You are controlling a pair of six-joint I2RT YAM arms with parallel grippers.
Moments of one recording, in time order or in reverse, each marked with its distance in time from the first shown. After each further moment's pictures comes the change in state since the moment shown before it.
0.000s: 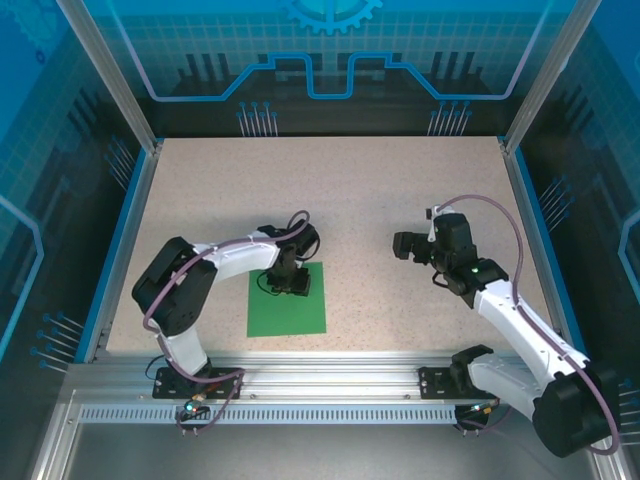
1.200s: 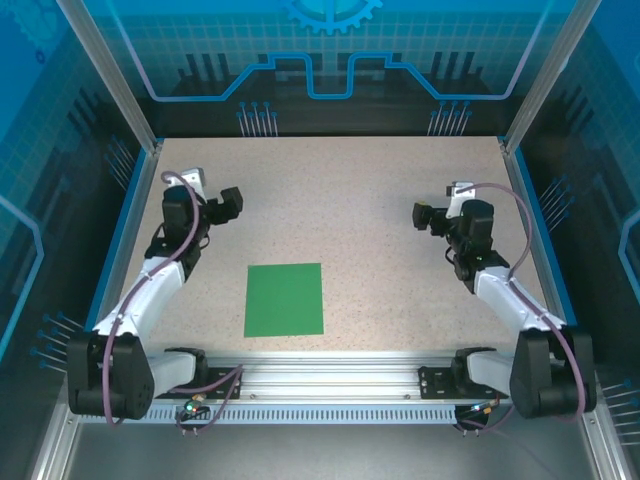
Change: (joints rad) left arm 0.628 -0.595 -0.282 0.716 -0.062 0.193; right arm -0.243 0.170 -0.054 0.518 -0.122 -0.200
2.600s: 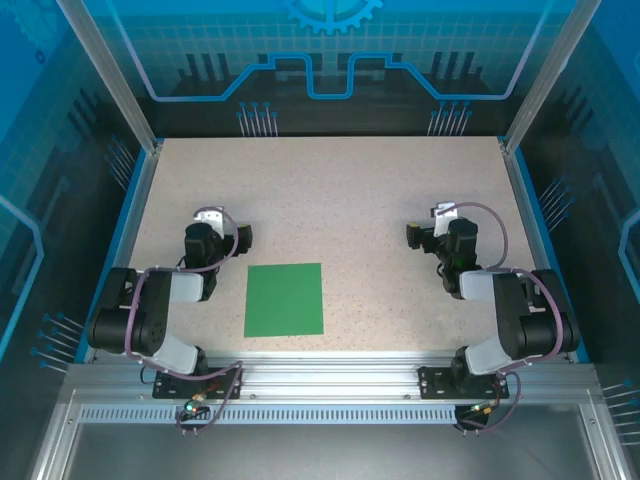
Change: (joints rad) left arm 0.005 0.341 -0.383 0.732 -0.015 0.237; right arm -0.013 0.336 -0.195 0.511 0.018 -0.199
